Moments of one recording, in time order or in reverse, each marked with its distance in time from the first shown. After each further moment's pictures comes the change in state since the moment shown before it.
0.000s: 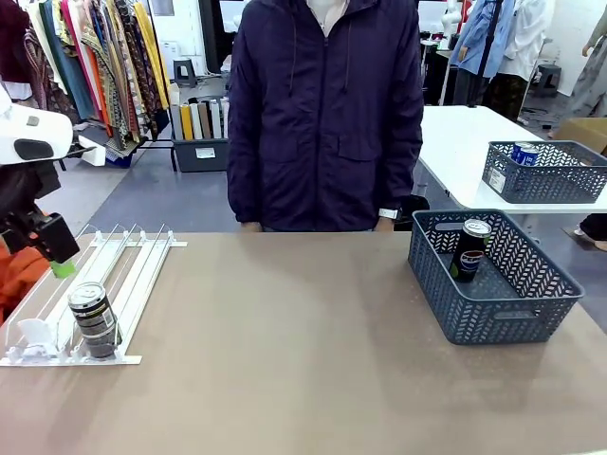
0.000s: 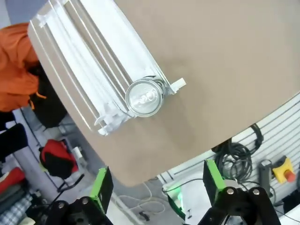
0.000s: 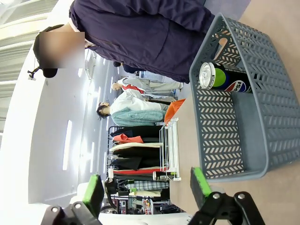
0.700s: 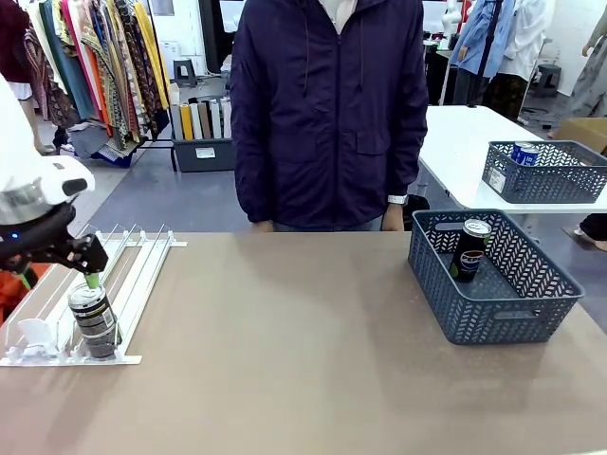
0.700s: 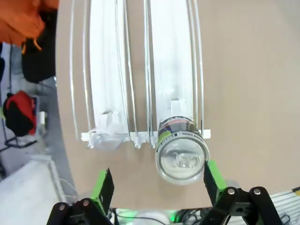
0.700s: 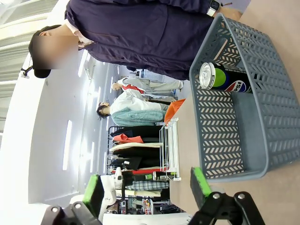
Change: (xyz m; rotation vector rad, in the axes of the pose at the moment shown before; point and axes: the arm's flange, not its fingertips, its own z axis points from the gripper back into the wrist) left arm 0.023 0.035 -0.104 0.017 -0.007 0.544; right arm 0.000 0.000 0.000 0.000 0.000 0.000
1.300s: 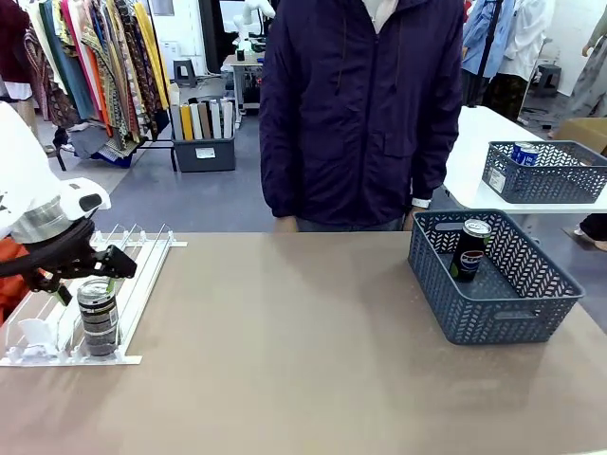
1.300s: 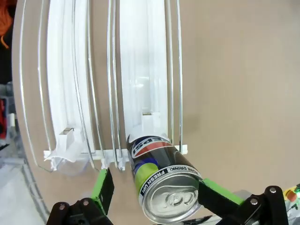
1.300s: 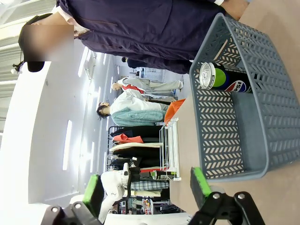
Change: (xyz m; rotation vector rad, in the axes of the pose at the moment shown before) left arm 0.016 -0.005 -0.043 -0.153 0.033 0.030; right arm 0.000 0.000 0.000 0.000 0.000 0.000
